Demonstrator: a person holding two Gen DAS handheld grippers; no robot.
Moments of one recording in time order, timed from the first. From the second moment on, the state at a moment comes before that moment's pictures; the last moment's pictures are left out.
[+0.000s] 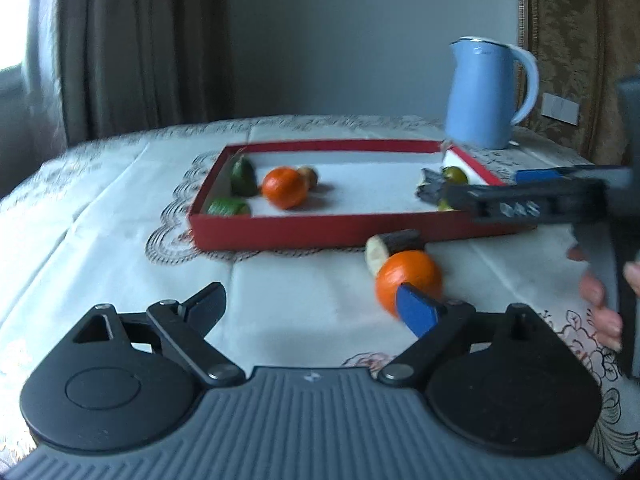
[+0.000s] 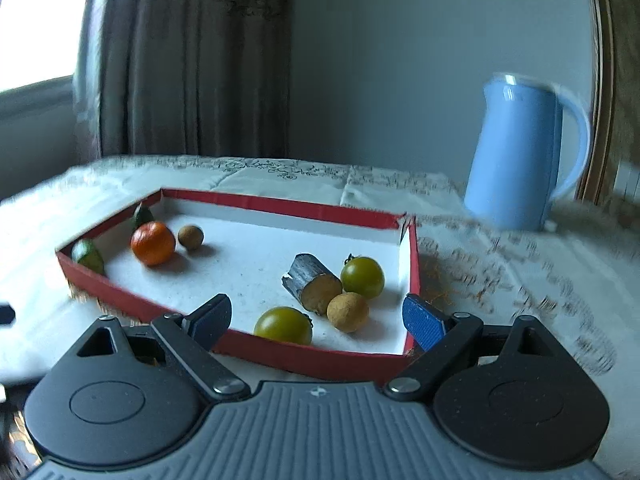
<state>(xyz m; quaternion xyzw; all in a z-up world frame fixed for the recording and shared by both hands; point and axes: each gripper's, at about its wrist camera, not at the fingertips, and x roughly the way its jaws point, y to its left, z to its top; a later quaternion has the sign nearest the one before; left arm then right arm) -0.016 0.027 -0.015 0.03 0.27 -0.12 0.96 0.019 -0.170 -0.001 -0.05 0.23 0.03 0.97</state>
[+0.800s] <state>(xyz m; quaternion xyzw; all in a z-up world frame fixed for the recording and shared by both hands) 0.000 0.060 -0.020 -0.02 0.30 -0.08 0.95 0.000 -0.149 -0.005 0.01 0.28 0.17 0.95</state>
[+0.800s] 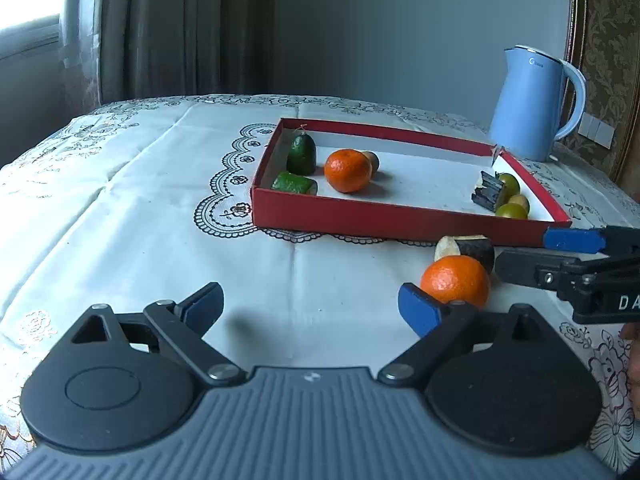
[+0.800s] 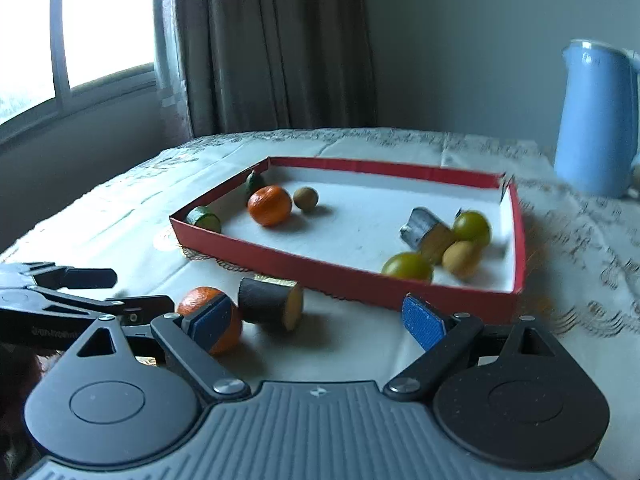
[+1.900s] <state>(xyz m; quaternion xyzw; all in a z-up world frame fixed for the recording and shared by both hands) -0.007 0.090 -0.021 -0.06 0.30 -0.09 0.95 0.011 -0.108 -0.021 -0.06 0.32 0.17 0.93</state>
